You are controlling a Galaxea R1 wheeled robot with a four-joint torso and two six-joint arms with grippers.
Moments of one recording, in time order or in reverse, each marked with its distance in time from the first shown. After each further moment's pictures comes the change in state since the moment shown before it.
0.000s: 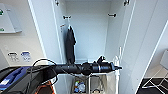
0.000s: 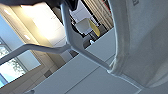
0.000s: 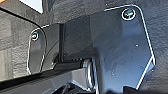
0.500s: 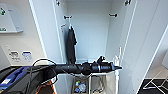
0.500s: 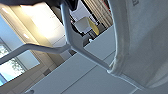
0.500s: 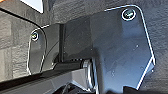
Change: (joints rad) left arm -0.001 -0.006 0.000 0.000 0.000 0.000; right arm 0.003 -0.002 0.001 0.001 0.000 0.000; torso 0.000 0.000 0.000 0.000
